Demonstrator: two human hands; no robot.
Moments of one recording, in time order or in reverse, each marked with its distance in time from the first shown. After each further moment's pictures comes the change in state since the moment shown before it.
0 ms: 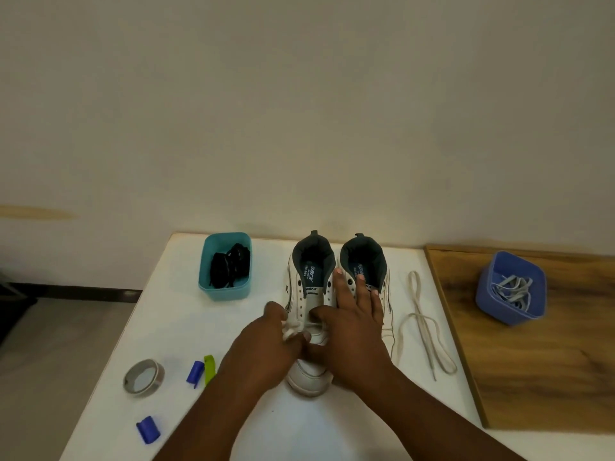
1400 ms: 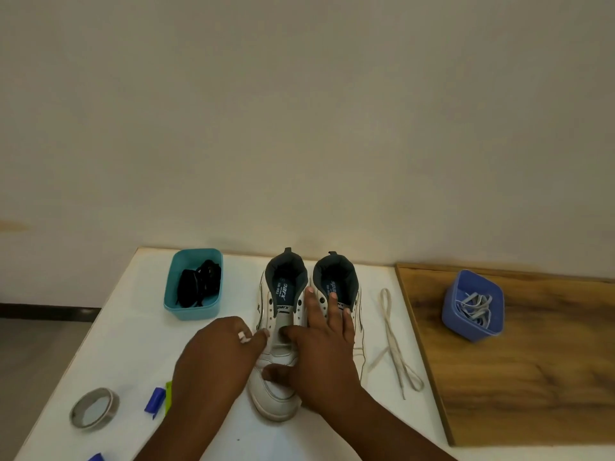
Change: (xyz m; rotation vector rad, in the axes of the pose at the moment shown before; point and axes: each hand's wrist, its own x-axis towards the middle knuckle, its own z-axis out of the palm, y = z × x) left_hand 0.009 0.002 -0.012 0.091 0.233 -0.049; right_hand 0.001 -0.005 -0.008 -0.020 -0.021 0.001
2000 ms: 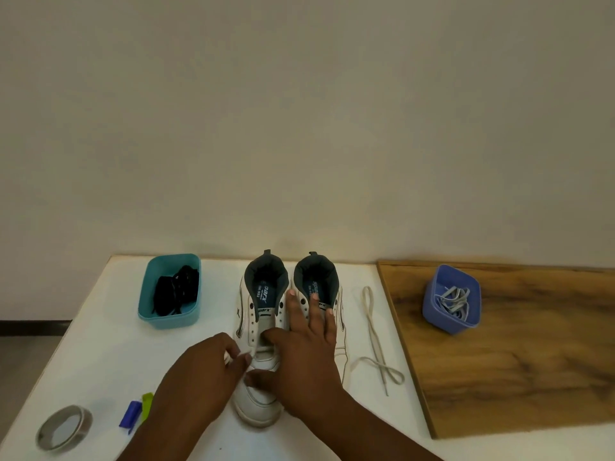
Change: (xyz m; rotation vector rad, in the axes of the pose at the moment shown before) left_hand -0.008 -0.009 0.008 0.035 -0.136 0.116; right_hand -0.002 0.002 0.006 0.049 0.068 -0.025
